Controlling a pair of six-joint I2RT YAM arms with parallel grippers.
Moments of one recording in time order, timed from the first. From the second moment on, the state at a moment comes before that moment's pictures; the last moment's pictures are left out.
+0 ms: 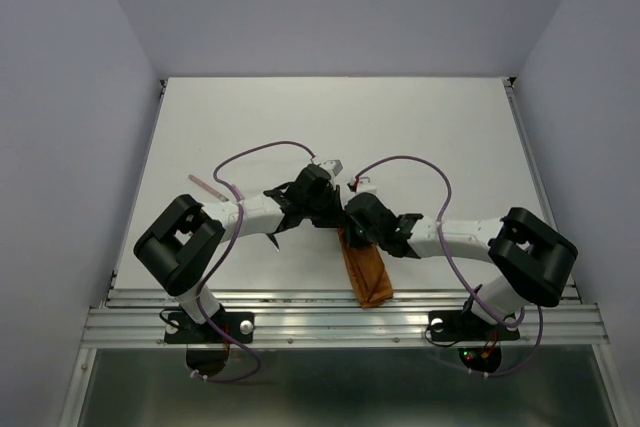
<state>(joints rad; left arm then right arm) -0.79 1.63 0.83 0.02 0.21 -0.69 0.94 1.54 0.72 0.02 0.22 0.65</state>
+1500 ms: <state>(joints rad) -0.79 1.63 0.83 0.01 0.22 -0.69 0.84 1.45 0.63 0.05 0.23 0.76</state>
